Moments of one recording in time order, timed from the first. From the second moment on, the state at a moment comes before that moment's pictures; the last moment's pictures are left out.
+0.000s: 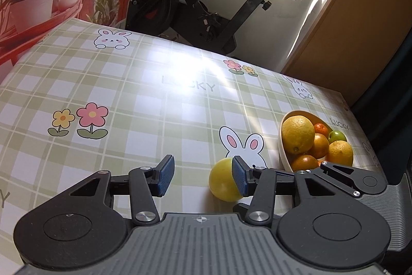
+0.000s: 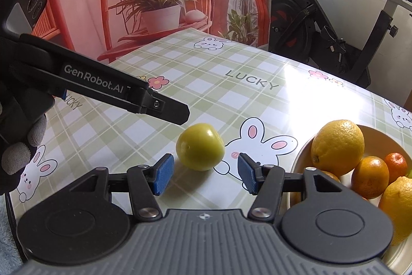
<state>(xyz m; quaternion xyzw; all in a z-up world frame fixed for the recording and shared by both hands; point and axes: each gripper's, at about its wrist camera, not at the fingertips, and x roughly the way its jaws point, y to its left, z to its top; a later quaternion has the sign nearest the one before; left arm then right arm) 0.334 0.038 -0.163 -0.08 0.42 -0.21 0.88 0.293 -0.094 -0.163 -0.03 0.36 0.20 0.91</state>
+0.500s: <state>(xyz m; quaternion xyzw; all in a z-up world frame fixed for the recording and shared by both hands) 0.333 0.024 -0.178 -0.08 0.43 -0.24 0.87 0.305 -0.085 -0.173 -0.03 0.37 0.21 0.91</state>
